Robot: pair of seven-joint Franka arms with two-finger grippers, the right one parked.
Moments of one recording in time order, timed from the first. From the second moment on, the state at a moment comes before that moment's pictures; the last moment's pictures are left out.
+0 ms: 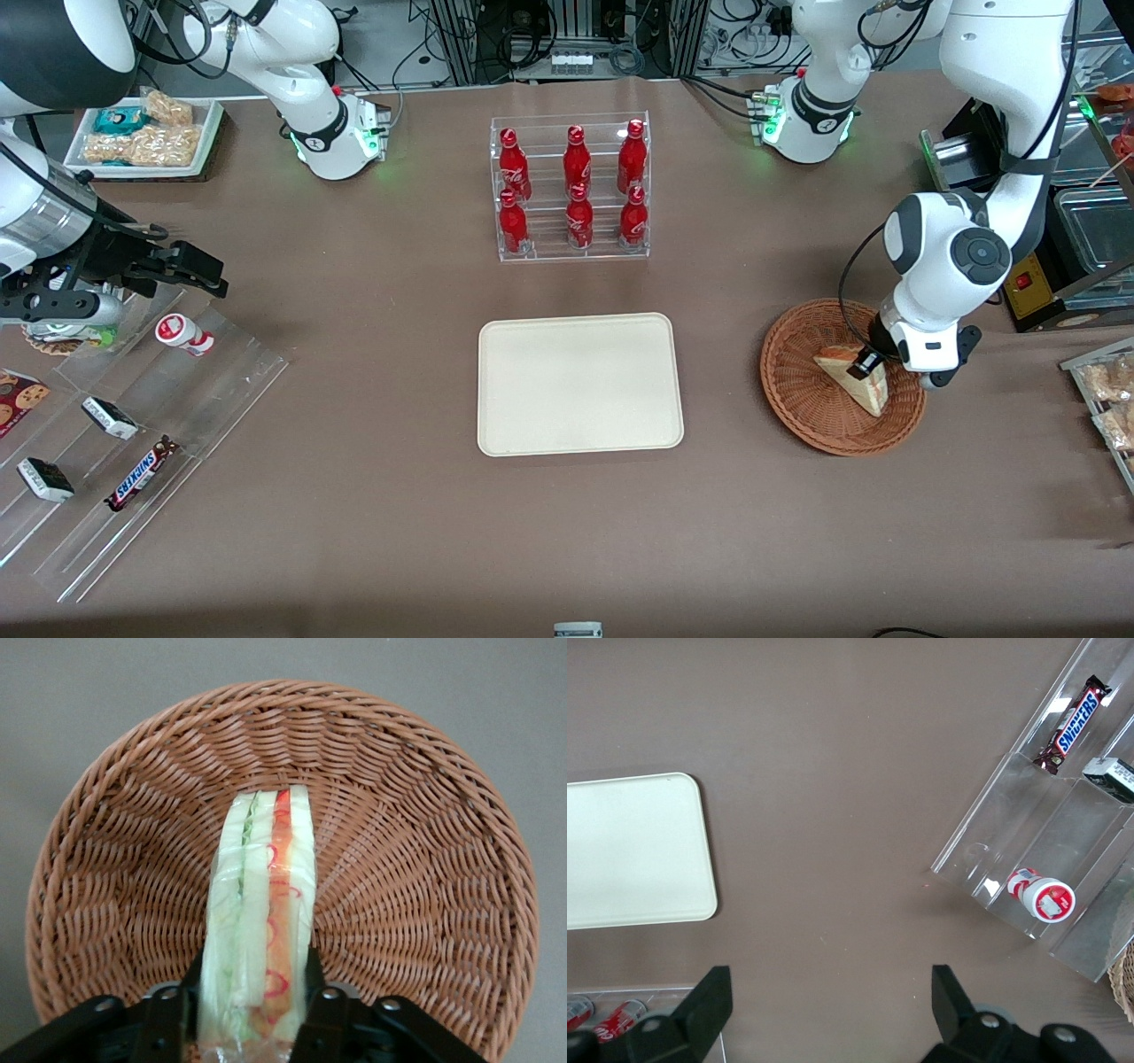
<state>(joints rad) -0.10 0.23 0.04 -2.23 0.01 2.50 -0.86</state>
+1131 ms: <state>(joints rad) -0.66 0.60 0.02 -1.55 0.02 2.30 -0.84</state>
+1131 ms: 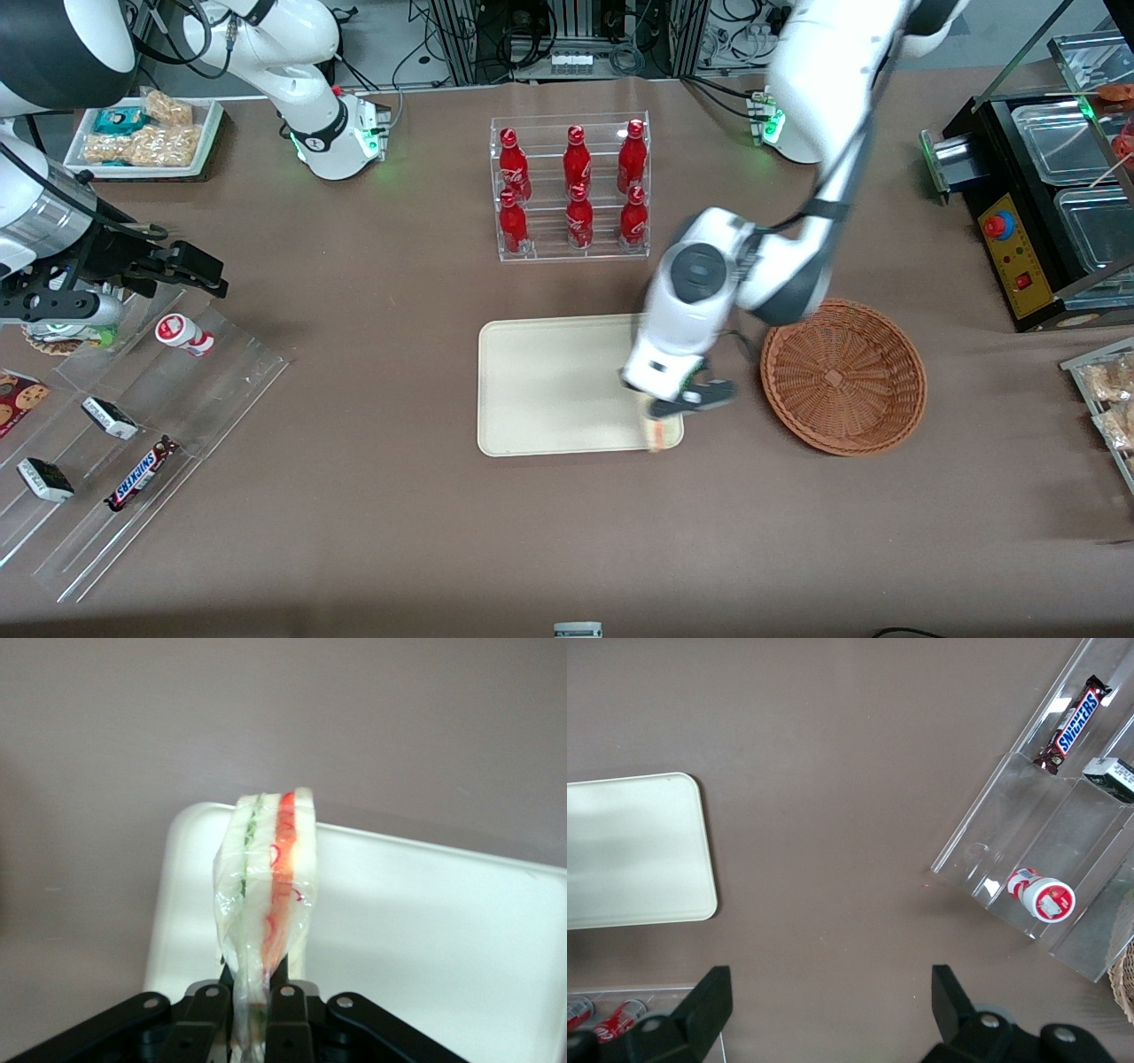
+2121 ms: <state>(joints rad) -0.77 0.71 0.03 -1.54 0.02 2.43 -0.90</state>
